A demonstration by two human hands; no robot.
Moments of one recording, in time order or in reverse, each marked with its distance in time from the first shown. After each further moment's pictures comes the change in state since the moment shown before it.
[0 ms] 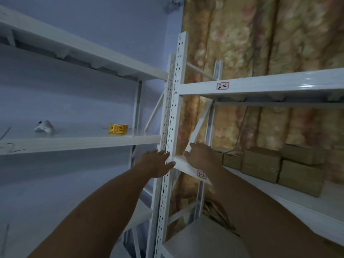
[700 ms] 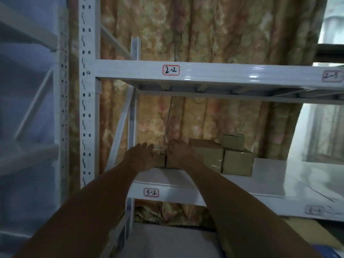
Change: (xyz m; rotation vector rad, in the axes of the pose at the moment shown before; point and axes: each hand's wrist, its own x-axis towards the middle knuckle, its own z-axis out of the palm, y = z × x) left_hand 0.238 0.111 0.053 -0.337 0.016 0.447; right_hand 0.071 0.125 0.031 -0.155 0.060 0.524
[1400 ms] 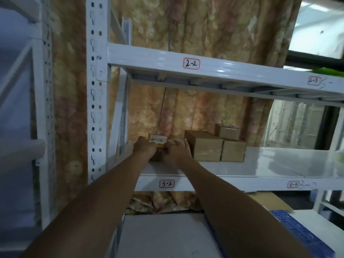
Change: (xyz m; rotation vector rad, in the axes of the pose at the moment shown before) left_hand 0.007 -0.017 -0.002 -0.893 -0.016 -0.318; right_hand -0.021 -0.059 0.020 -0.064 -0.085 0.126
